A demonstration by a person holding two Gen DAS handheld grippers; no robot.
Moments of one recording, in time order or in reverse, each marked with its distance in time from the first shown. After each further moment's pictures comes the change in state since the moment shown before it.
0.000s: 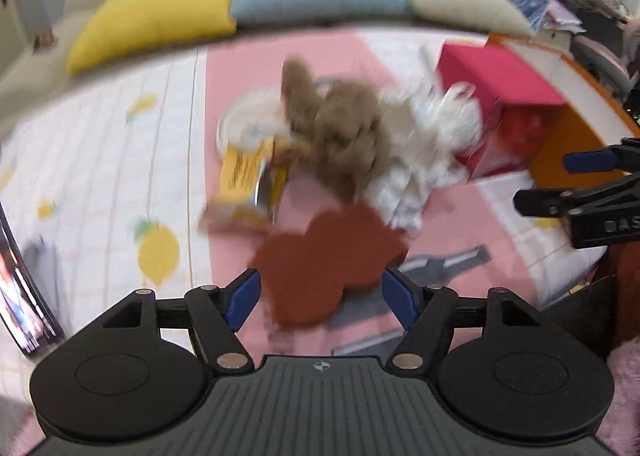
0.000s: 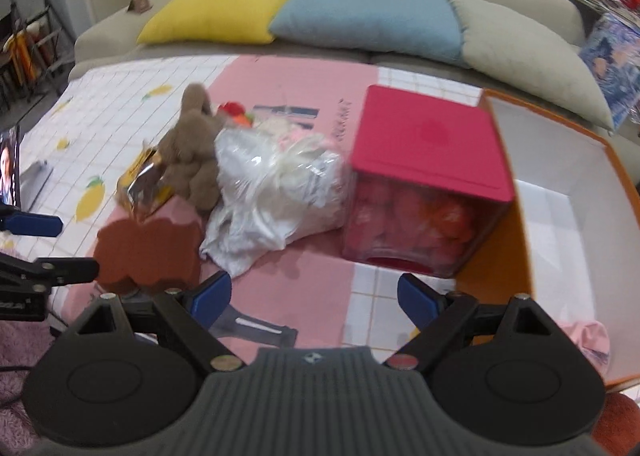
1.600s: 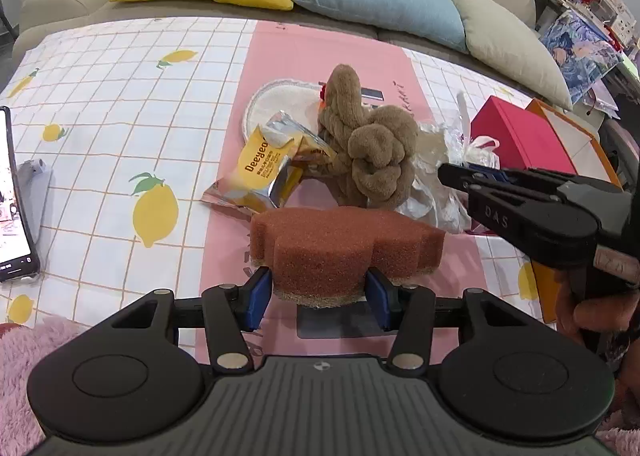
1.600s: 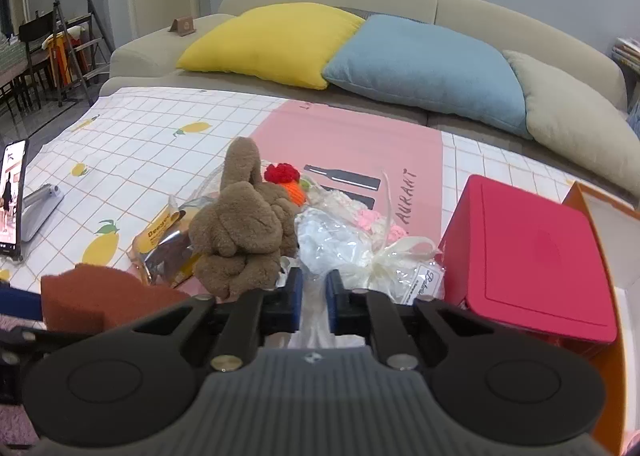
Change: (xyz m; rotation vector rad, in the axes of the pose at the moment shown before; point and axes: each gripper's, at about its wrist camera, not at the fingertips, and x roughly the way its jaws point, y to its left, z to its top) left arm -0.026 0.023 0.001 -0.282 -0.016 -0.040; right arm 0.051 0.042 0.045 -0.115 -0.160 0.063
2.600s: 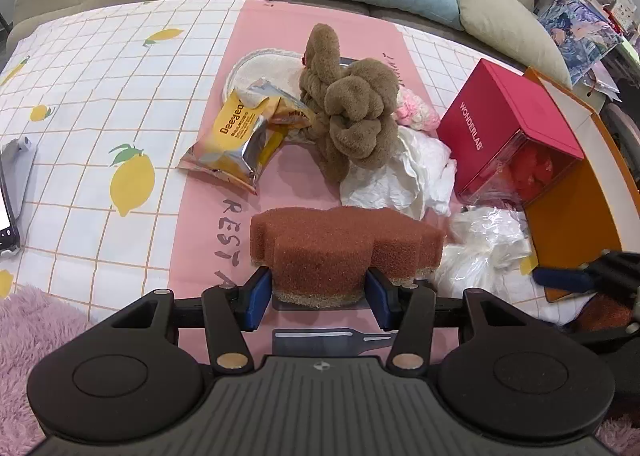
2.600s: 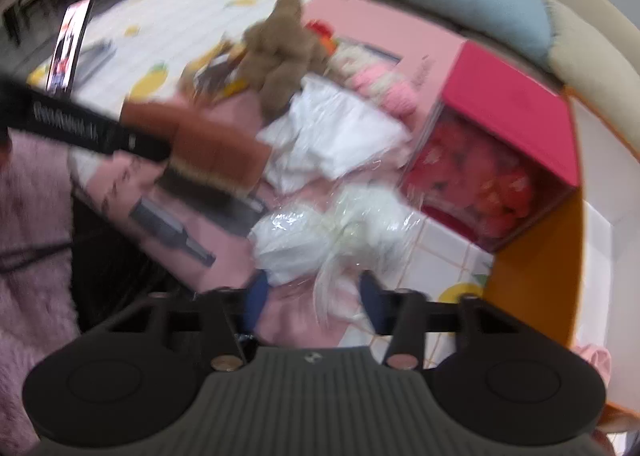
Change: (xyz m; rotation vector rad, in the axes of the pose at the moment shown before) left arm 0.020 -0.020 -0.023 0.011 0.040 0.010; right arm -0.063 -0.018 -0.065 -0.122 0.282 0.071
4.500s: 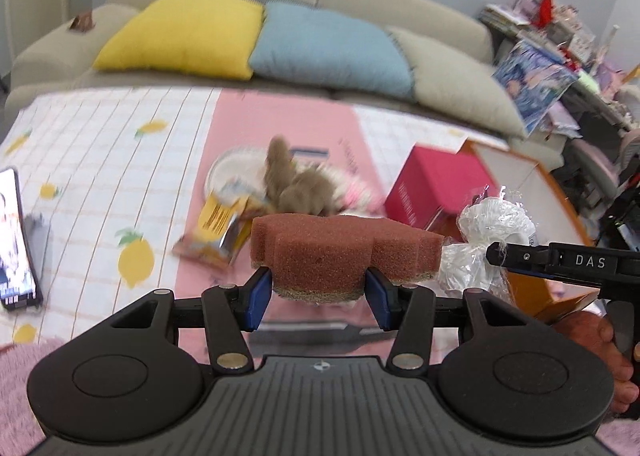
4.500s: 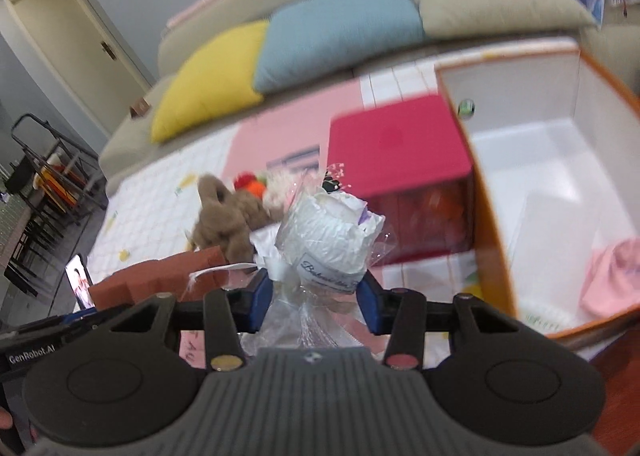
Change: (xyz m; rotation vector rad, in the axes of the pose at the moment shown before) left arm -0.080 -0.028 0.017 0.064 -0.227 -0.063; right arm -0.065 -0.079 0.001 0.619 -0.273 0.120
